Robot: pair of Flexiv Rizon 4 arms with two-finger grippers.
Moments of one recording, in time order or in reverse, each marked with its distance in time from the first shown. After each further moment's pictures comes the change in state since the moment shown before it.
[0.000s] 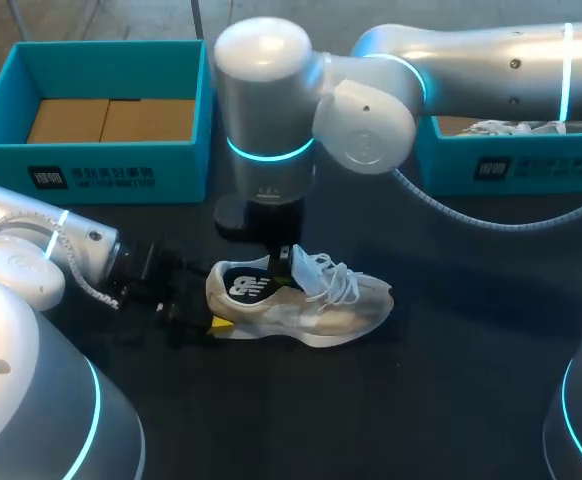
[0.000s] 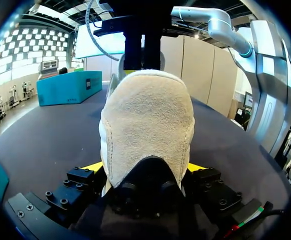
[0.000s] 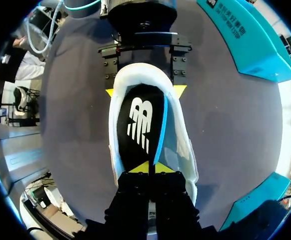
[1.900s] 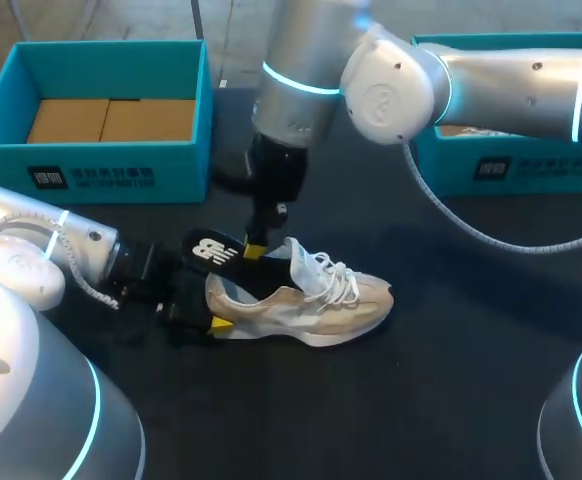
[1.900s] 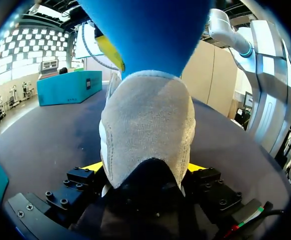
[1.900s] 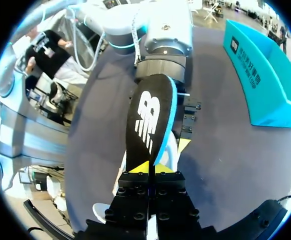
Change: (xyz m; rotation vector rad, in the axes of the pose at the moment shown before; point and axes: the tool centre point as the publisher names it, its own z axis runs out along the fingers) left arm 0.000 0.001 0.000 0.000 0.000 0.000; right arm -0.013 0.050 -0.029 -0.324 0.293 -0.236
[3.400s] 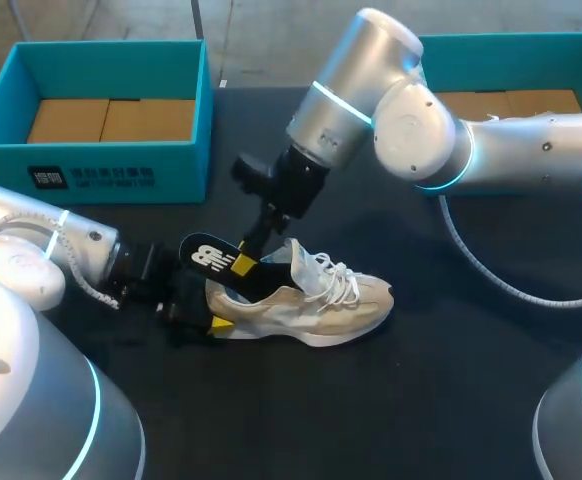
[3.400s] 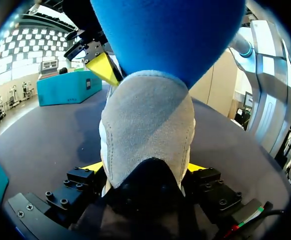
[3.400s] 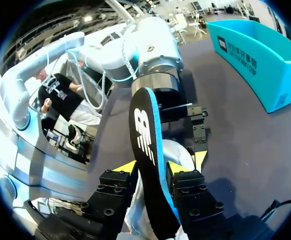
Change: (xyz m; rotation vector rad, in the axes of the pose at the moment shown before) left arm 0.000 0.000 0.000 0.000 0.000 0.000; right arm 0.012 0.017 0.021 -0.308 0.187 0.204
